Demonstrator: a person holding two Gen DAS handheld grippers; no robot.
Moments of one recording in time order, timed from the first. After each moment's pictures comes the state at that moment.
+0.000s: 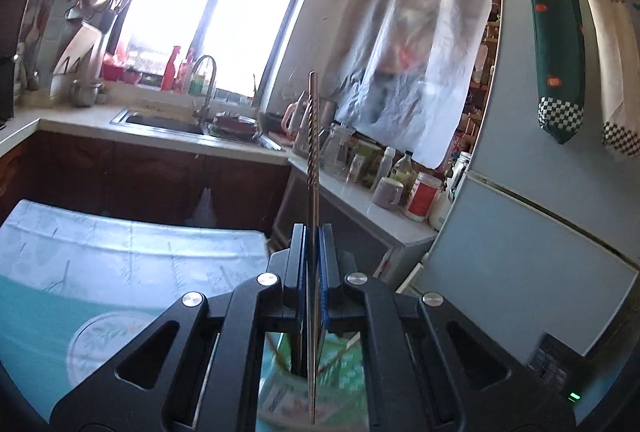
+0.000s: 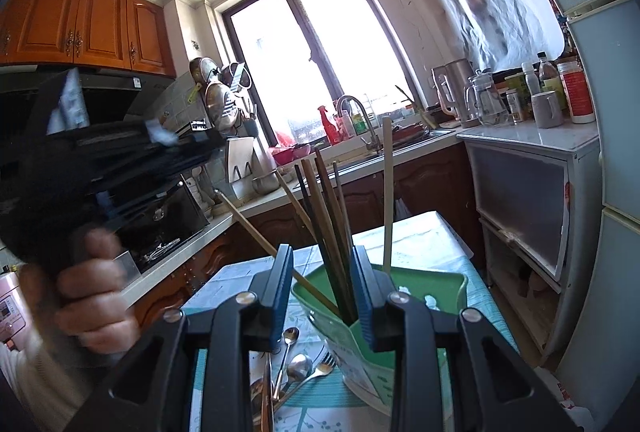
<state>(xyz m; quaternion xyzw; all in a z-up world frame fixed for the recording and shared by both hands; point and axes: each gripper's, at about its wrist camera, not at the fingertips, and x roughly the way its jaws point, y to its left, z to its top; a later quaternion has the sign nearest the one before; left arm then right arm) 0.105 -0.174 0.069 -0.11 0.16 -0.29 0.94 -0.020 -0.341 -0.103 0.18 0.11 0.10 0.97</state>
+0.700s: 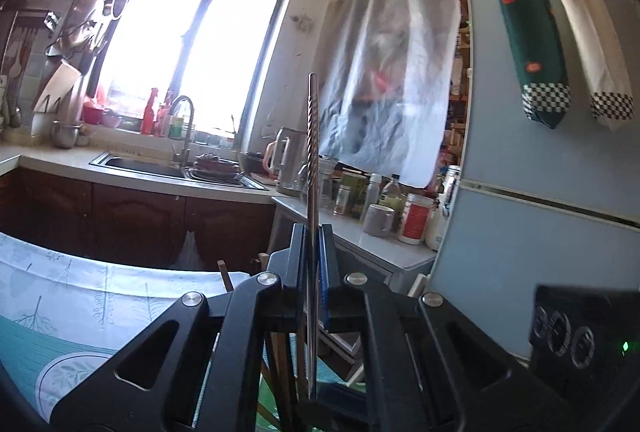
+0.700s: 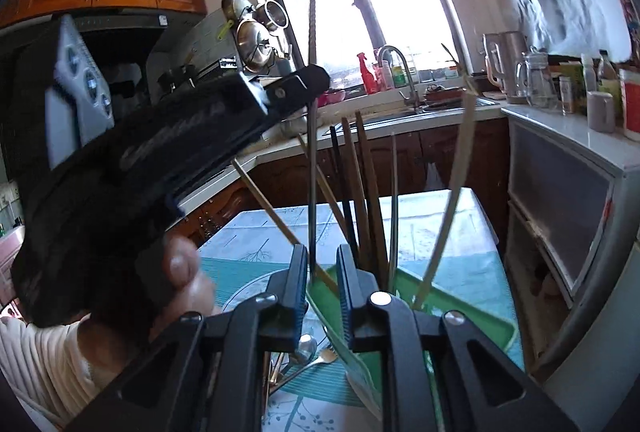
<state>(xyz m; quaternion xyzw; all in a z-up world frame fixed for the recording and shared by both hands) 0.123 -0.225 0.016 -0.10 0.07 -0.31 0.94 0.034 -0.328 -0.090 0.11 0.20 0.18 0.96</state>
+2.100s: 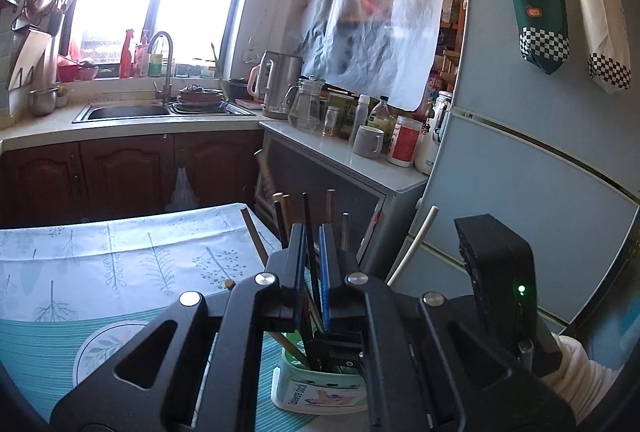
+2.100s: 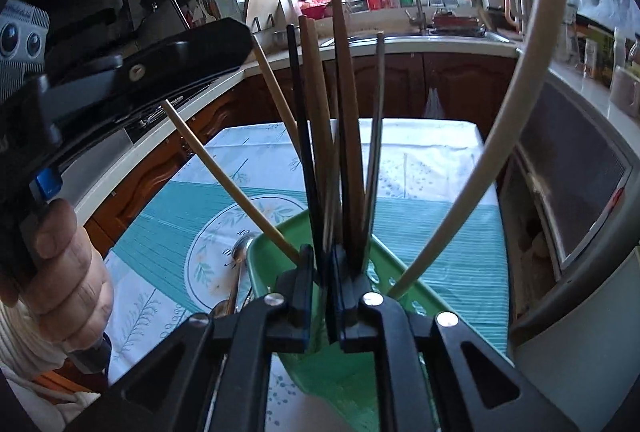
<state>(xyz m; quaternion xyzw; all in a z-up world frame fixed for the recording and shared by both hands) 0.146 -0.196 0.026 -0.03 0.21 -0.36 0.91 0.087 -0.330 -0.109 0.06 0.37 0.19 0.91</state>
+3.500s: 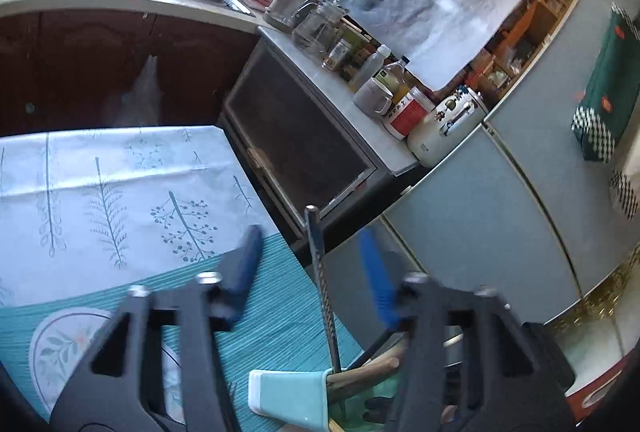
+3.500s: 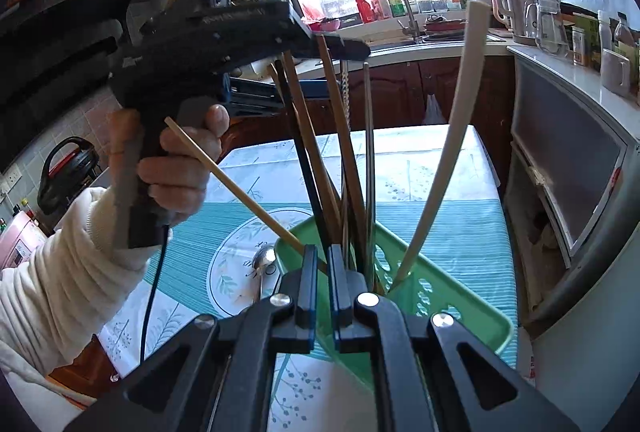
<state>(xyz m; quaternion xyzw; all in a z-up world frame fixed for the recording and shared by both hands) 0.322 -0.195 0.007 -0.14 0.41 -0.40 0.81 0.061 -0.334 -0.101 0.11 0.34 0.19 0.91</state>
